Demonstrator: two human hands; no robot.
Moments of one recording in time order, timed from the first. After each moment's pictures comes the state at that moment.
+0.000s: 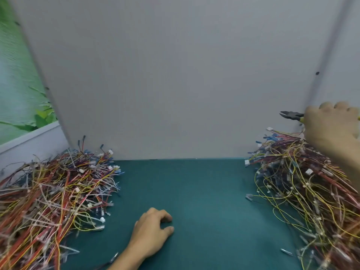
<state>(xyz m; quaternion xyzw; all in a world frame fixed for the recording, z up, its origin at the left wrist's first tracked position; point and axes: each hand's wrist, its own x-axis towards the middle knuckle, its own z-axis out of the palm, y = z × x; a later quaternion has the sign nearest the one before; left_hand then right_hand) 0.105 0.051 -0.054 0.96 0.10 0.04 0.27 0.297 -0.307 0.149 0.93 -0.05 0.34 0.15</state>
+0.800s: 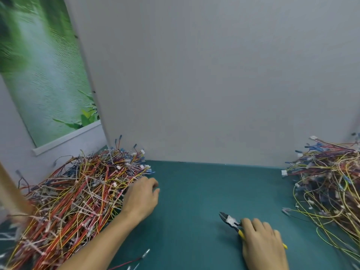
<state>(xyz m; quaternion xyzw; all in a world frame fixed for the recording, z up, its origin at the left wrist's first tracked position) 0.115 0.149 -0.003 0.95 0.17 0.23 0.11 0.155 -0.146 -0.069 0.96 0.17 0.21 -0.11</state>
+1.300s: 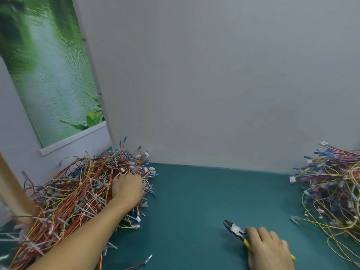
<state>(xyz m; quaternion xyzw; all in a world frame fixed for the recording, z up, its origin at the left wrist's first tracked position) 0.136 0.202 0.010 0.94 0.32 0.07 -0.10 0.159 -0.140 -0.080 0.91 0.17 0.35 -0.15</state>
